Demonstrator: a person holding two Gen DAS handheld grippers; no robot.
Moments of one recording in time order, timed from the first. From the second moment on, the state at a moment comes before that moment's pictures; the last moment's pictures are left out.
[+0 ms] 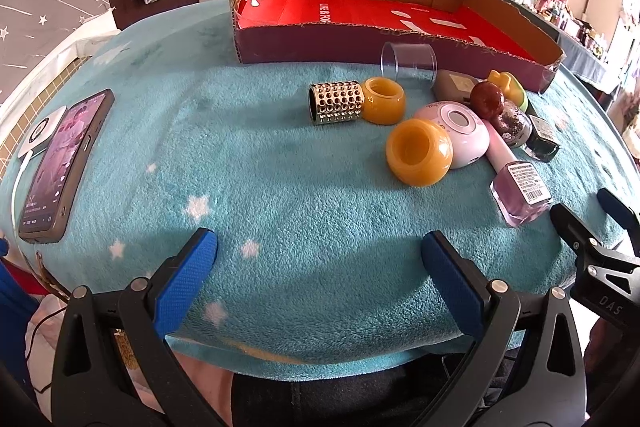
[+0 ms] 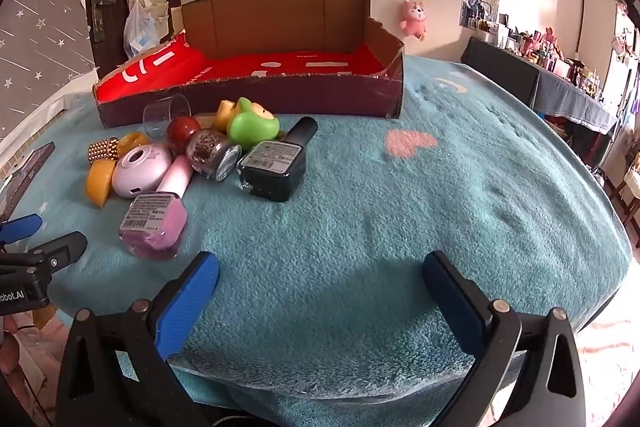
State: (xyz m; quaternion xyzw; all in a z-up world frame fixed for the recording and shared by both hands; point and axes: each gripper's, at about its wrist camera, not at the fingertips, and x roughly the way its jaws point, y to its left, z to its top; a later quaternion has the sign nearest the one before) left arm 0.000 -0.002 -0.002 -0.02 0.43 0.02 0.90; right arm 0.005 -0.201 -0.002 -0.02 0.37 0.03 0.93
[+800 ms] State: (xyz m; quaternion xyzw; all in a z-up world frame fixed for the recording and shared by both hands) left arm 0.000 -0.003 -0.003 -0.02 0.43 0.03 0.90; right arm 0.002 -0.200 -0.002 -0.02 0.37 0.02 0.93
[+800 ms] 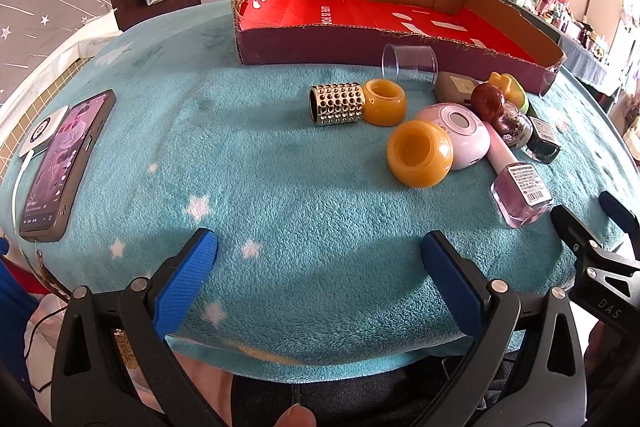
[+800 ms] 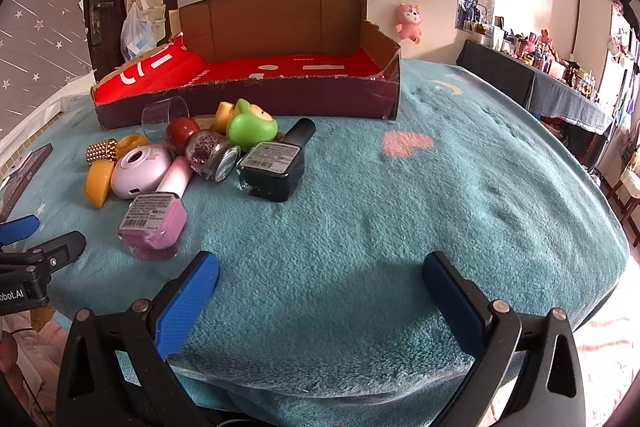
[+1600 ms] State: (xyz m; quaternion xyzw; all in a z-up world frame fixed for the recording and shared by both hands) left arm -0.001 -0.002 -0.002 -0.02 0.43 0.03 0.90; right arm 0.002 -0.200 -0.002 -0.02 0.37 0.02 0.93
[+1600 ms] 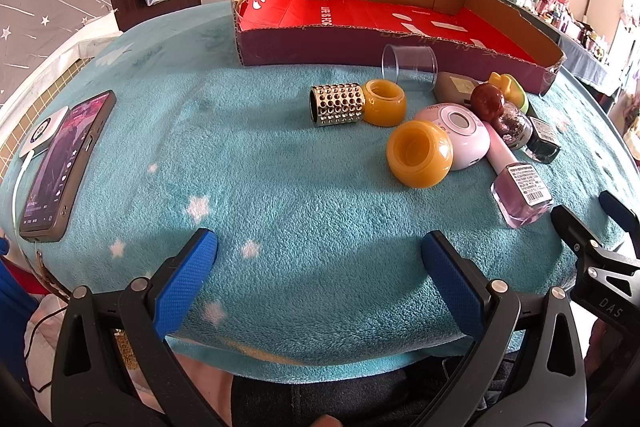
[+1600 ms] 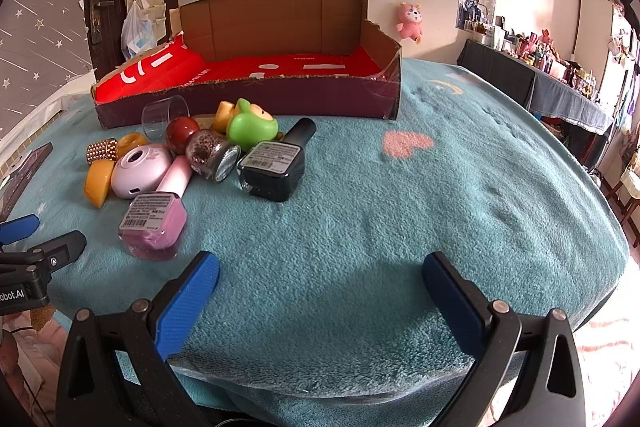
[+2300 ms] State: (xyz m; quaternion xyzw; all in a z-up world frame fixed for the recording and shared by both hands) left arm 0.008 -0.001 0.009 -0.02 0.43 -0.04 0.90; right arm -0.014 -0.165 0.006 -0.03 0.33 0.13 0.94
